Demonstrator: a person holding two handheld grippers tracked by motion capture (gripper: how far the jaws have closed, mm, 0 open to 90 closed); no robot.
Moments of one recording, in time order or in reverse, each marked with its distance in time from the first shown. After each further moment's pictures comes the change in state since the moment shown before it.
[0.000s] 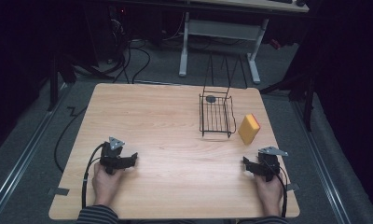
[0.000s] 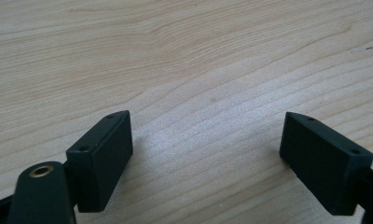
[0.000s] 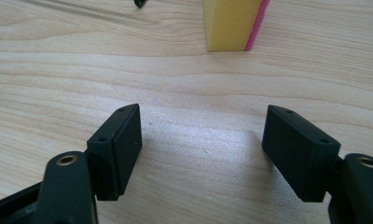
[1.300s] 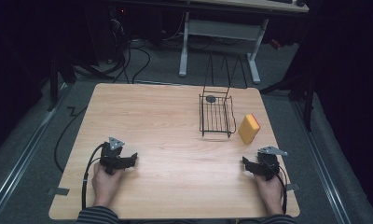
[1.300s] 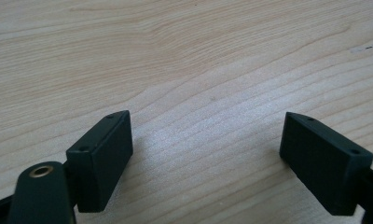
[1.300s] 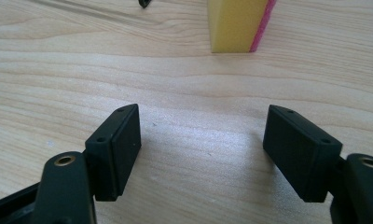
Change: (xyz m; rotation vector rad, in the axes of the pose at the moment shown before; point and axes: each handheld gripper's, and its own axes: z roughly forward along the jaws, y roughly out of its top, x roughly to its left) left arm 0.000 0.000 0.000 -0.003 0.001 -0.002; right arm 0.001 0.001 0.001 0.005 0.011 -0.004
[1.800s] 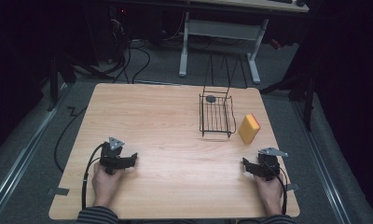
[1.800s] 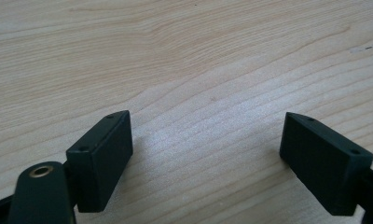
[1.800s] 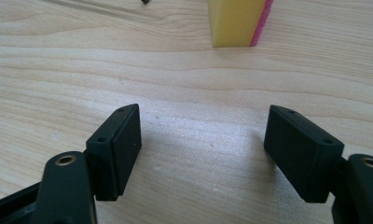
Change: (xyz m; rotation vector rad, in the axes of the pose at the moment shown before) left arm 0.000 0.000 0.000 0.000 -0.001 0.000; right arm 0.001 -0.002 -0.004 0.007 0.002 0.006
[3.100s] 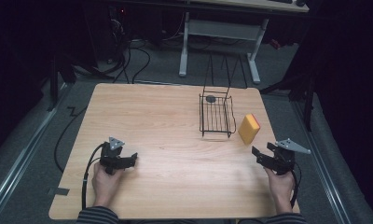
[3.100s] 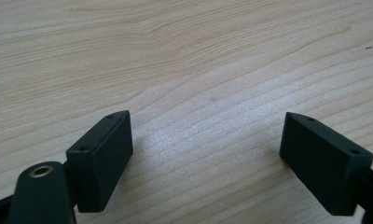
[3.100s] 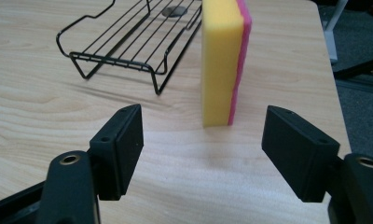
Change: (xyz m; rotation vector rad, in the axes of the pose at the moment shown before) left arm 0.000 0.000 0.000 0.000 0.000 0.000; right arm -0.014 0.035 -0.053 -0.194 0.052 0.039
